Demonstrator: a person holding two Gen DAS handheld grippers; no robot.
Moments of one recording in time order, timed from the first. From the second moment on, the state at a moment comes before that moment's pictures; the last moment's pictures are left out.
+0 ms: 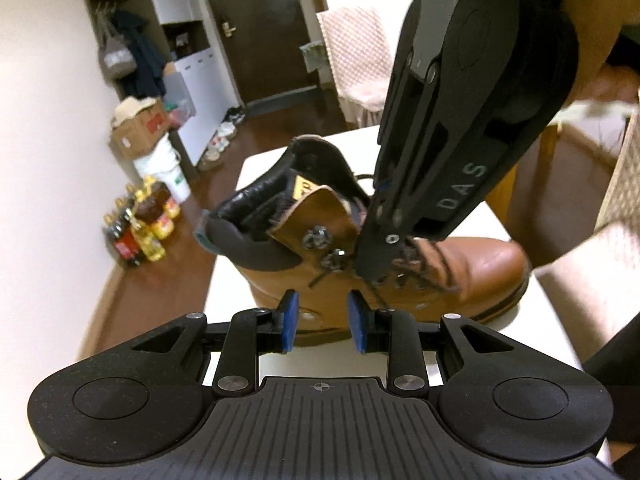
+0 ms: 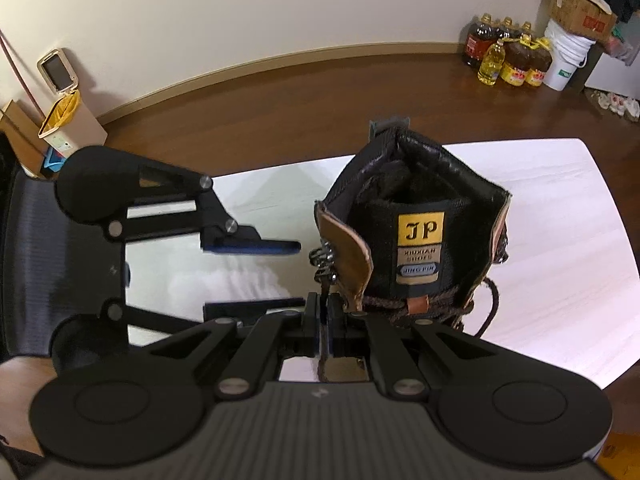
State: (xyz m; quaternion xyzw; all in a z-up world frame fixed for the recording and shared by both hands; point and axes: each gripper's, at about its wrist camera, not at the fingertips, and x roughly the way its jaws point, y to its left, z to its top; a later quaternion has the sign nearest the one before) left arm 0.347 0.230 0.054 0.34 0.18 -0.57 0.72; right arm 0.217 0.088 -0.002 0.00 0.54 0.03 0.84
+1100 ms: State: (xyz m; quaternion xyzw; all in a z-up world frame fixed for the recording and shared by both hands) left arm 0.346 0.322 -0.007 0.40 0.37 -0.48 0.69; right arm 0.168 0.063 -0.003 0.07 0.55 -0.03 0.83
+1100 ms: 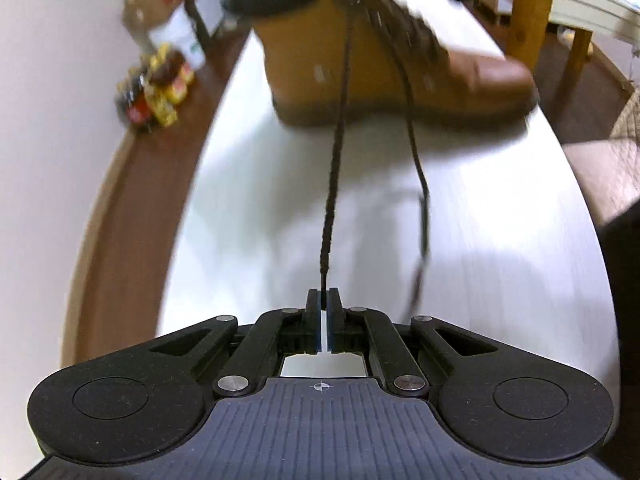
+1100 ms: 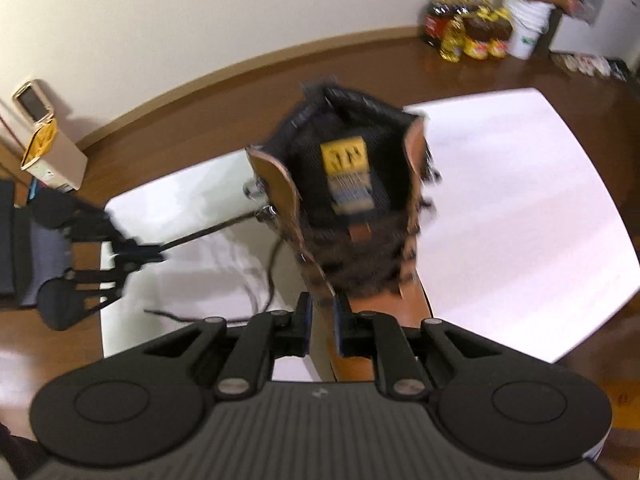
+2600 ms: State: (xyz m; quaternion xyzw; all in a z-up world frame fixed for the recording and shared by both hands) left arm 0.316 0.307 0.081 0.40 0.30 -0.66 0.56; right arm 0.129 0.161 -0.018 -0.09 0.46 0.19 0.86
